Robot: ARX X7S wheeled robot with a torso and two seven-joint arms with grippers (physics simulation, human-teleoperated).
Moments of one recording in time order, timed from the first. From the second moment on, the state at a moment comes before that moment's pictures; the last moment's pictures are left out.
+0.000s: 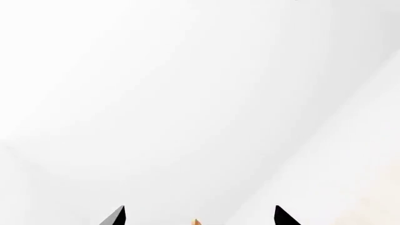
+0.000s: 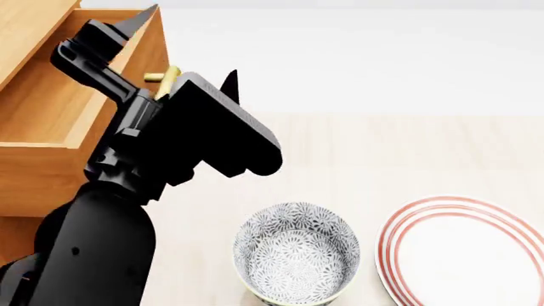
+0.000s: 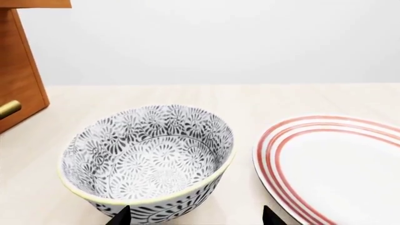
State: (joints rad) left arm -0.91 -0.05 0.69 0.23 0.52 -0.90 0.09; right arm 0.05 0.30 -0.40 0.04 0.35 -0.03 0.31
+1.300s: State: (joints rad) left arm -1.16 -0.10 0.53 -0.27 0.25 -0.77 -0.05; right arm 0.06 0.32 -0.42 0.04 0.36 -0.03 0.32
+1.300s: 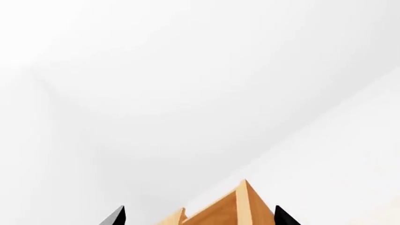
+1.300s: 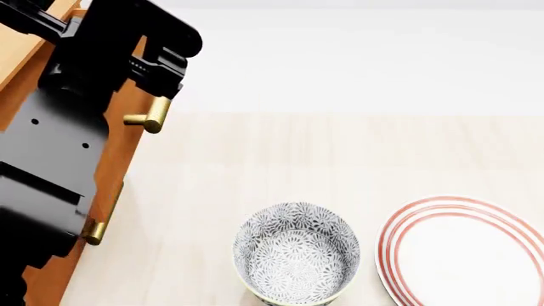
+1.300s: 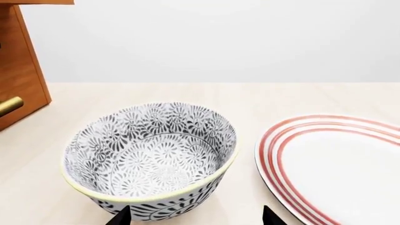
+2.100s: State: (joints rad) left arm -1.29 -0.04 0.33 -0.42 -0.03 -0.92 -0.16; right arm 0.06 0.32 -0.43 0.04 0.37 -0.03 0.32
